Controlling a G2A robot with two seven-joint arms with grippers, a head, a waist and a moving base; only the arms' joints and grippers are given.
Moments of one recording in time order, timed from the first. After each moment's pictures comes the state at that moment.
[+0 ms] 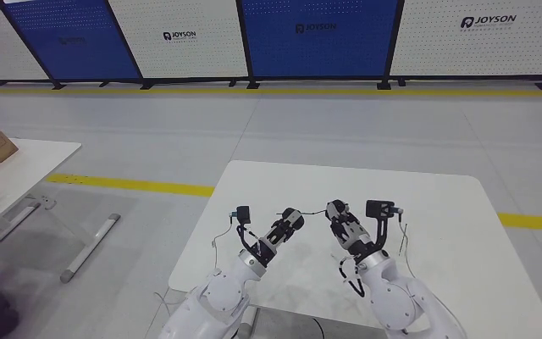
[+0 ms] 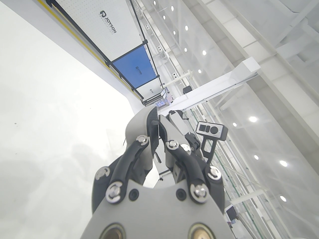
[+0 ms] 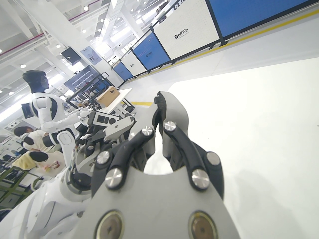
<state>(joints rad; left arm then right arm) 1.57 -1.21 -1.18 -1.71 -0.03 -0.32 -0.07 -1.34 -1.27 0.96 -1.75 -0.60 0.04 0.10</state>
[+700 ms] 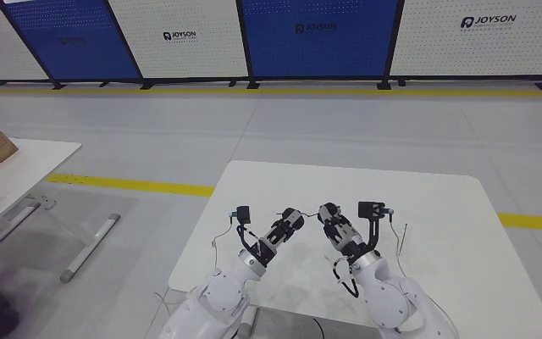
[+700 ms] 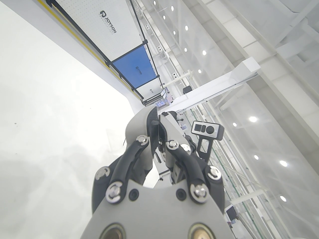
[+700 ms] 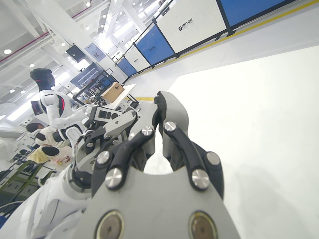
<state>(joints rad) 1.57 -1.21 -1.18 -1.71 -0.03 -0.32 -0.07 -1.33 -1.29 0.94 -1.71 -0.56 0.02 0.11</state>
